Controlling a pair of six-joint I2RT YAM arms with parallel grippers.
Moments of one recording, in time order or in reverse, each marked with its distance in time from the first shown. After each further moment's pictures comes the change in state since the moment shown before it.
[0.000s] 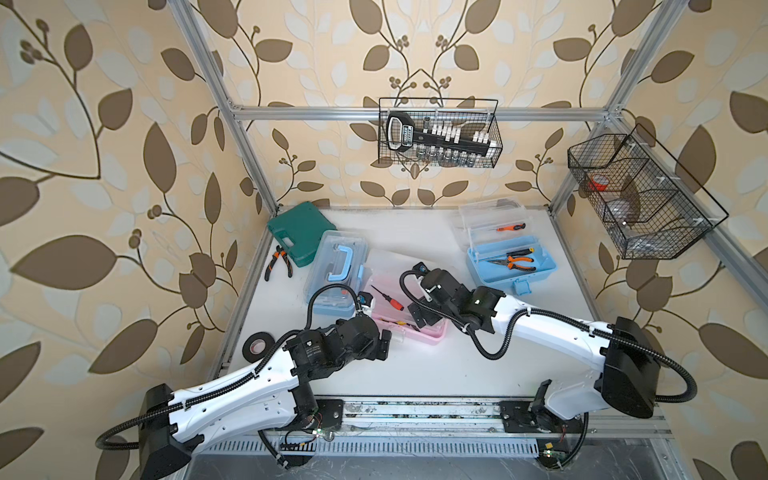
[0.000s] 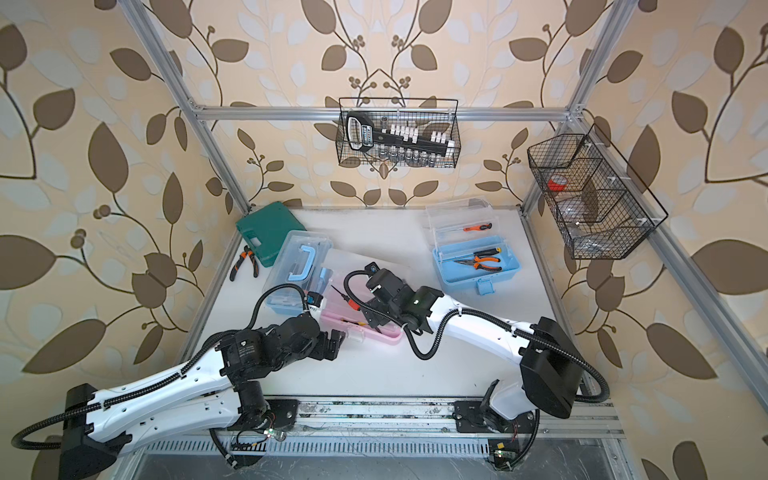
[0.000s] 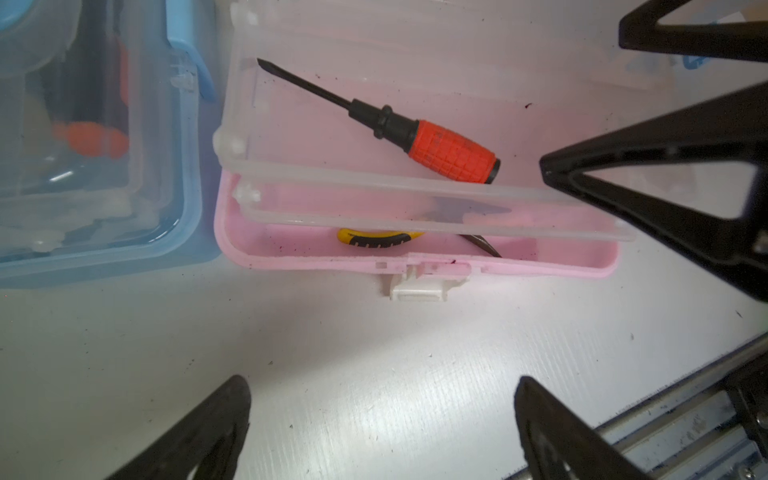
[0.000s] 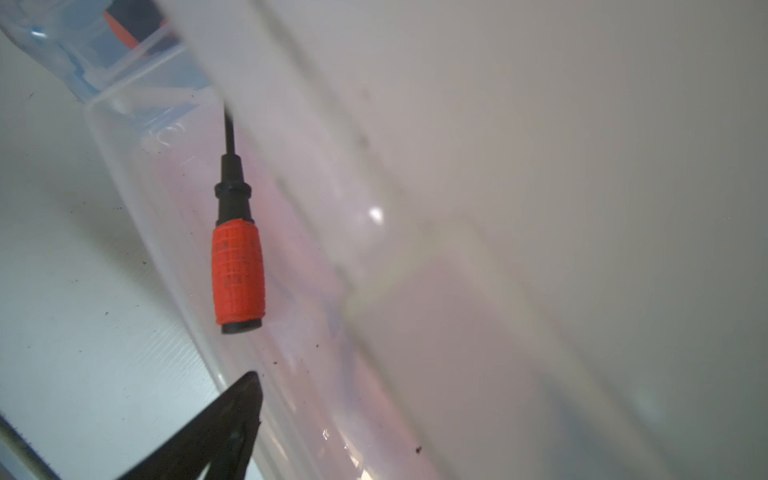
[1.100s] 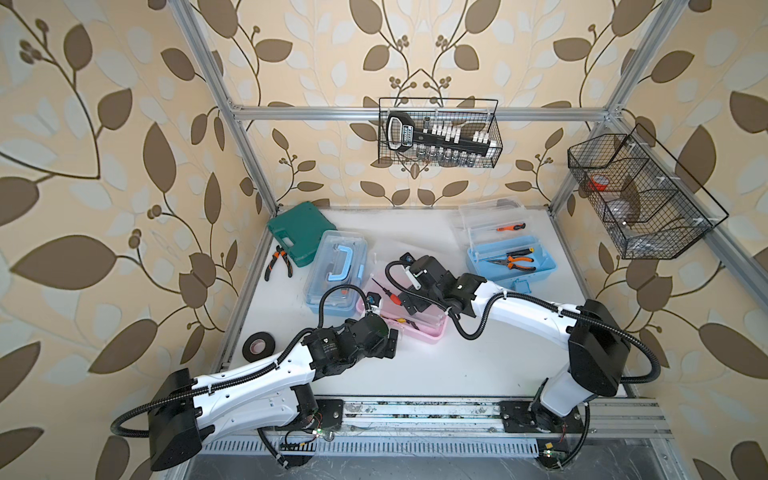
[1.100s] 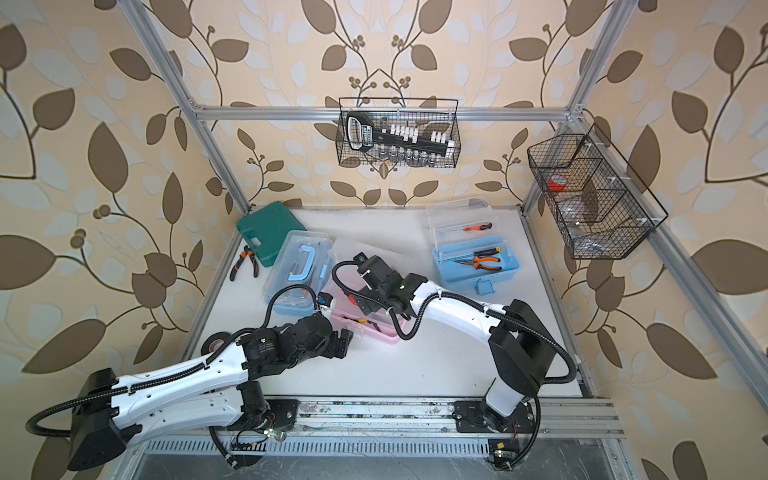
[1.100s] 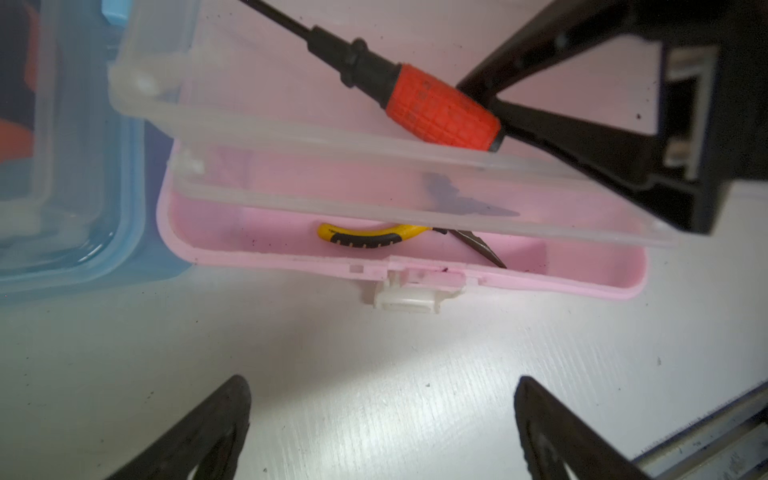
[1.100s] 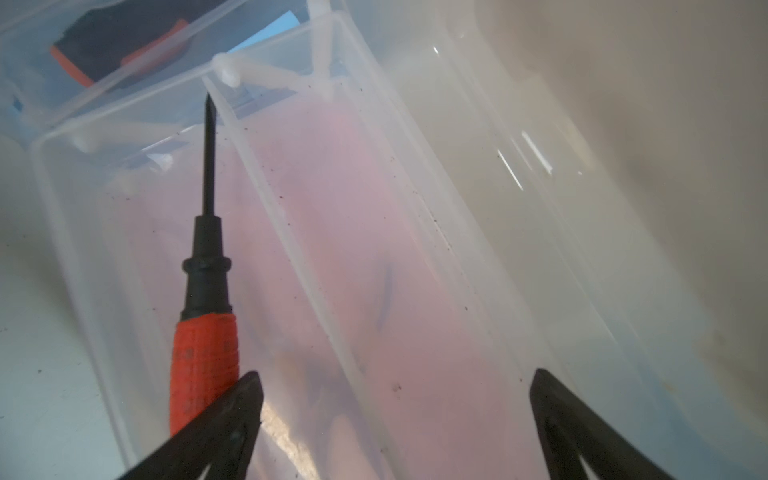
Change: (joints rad) left arm 0.000 0.120 -0.041 0.146 -0.007 -0.001; right arm -0.051 0.173 0.131 0.050 -0.017 -0.127
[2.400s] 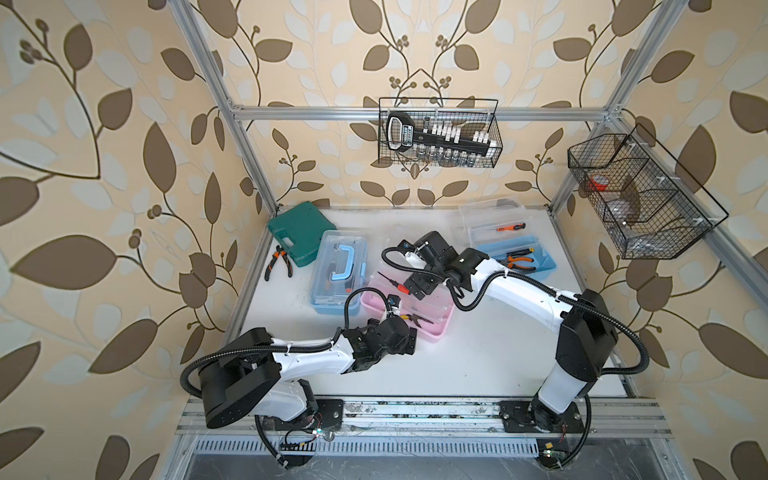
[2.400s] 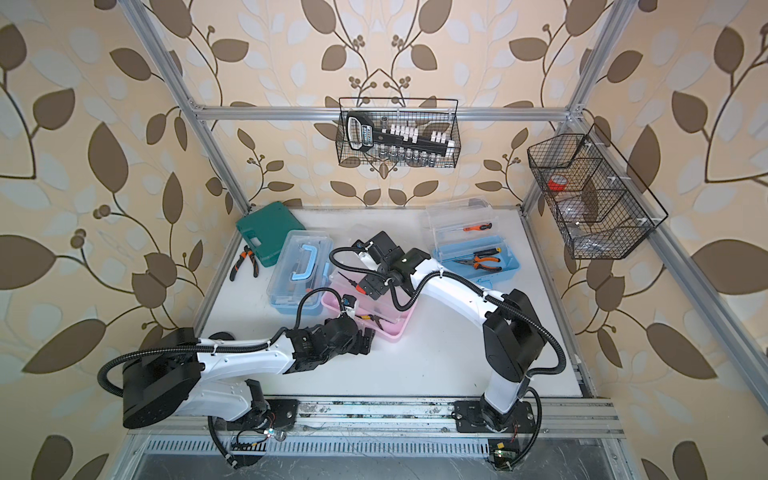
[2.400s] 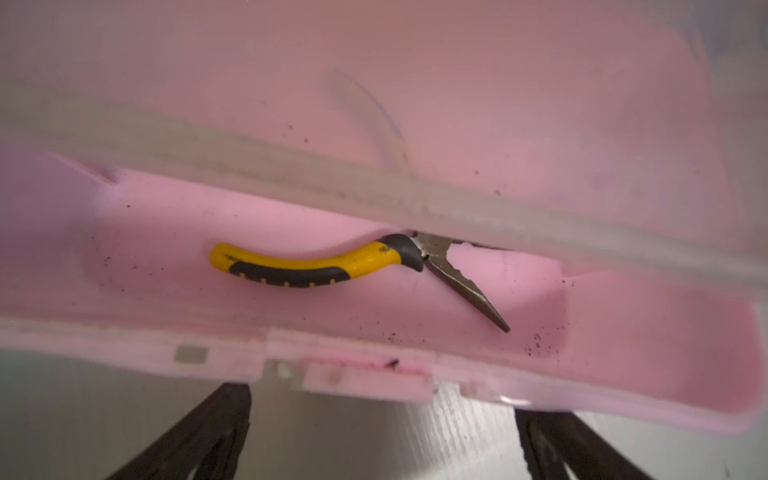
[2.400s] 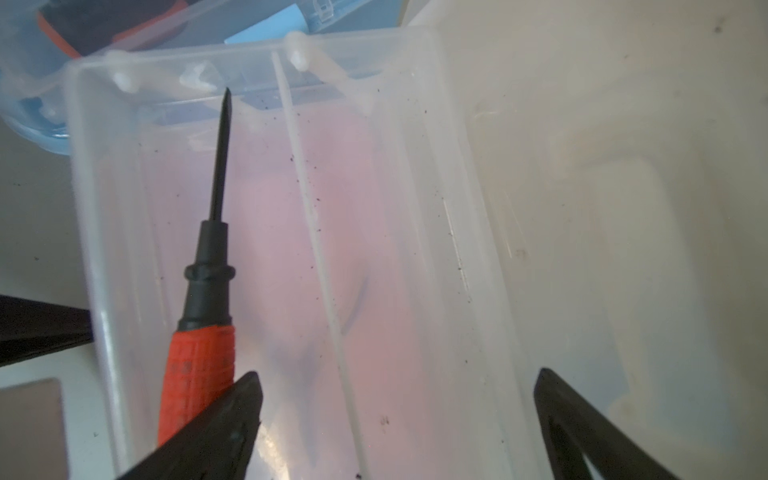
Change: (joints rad) left arm 0.000 0.378 -0.089 0.537 0.000 0.002; right arm -0.105 0.106 0.234 -0.190 -0.078 -0.274
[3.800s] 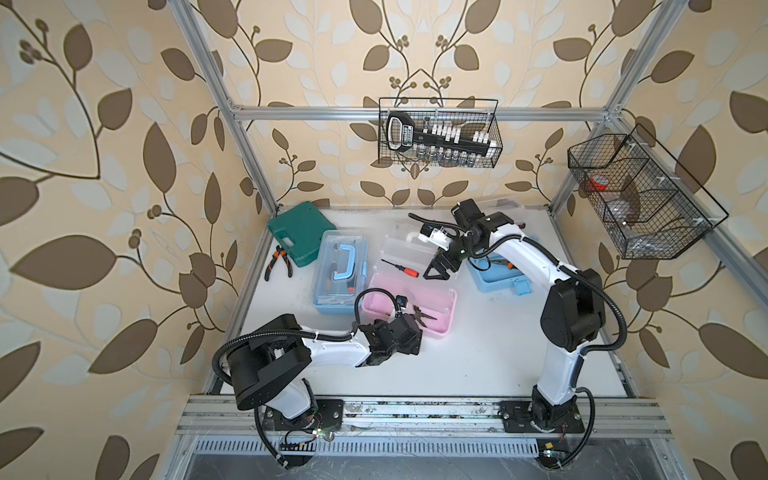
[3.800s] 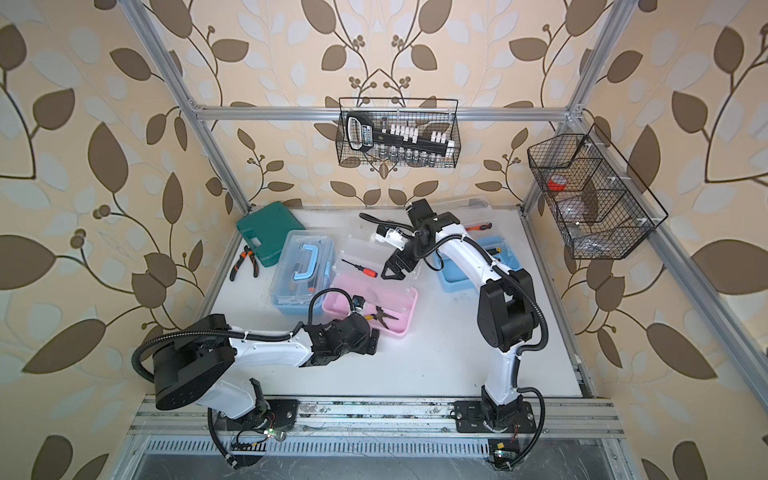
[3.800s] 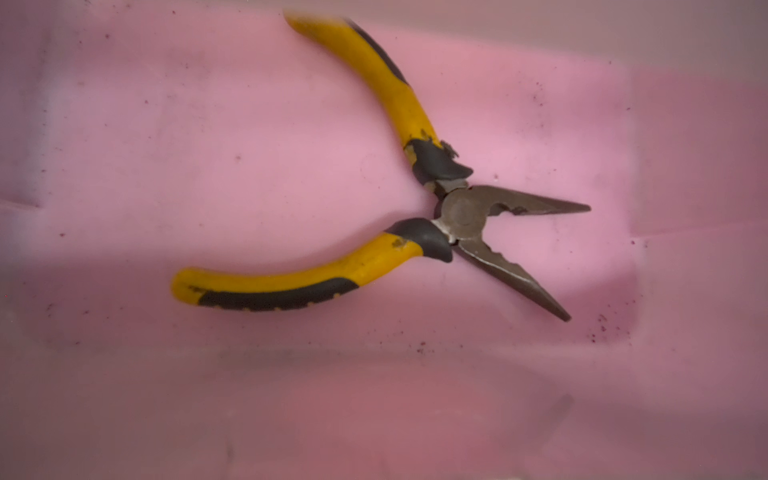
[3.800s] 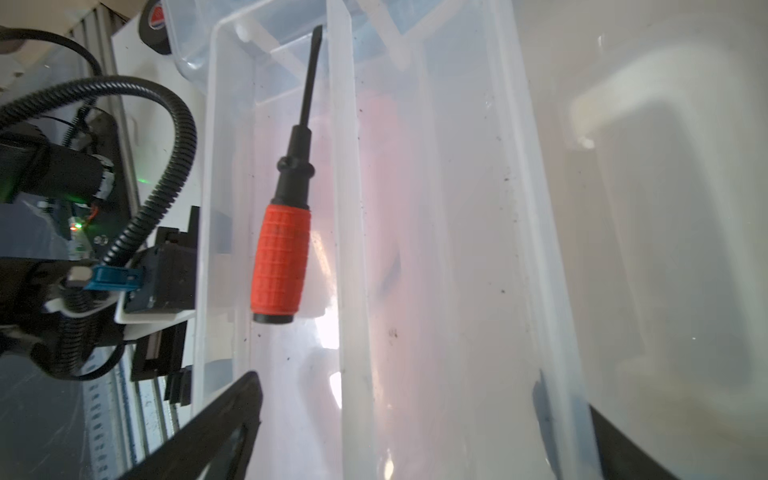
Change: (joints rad) left arm -0.001 0.187 0.089 -0.013 0.005 -0.001; right arm -0.340 0.146 0.245 -0.311 -0.637 -0.330
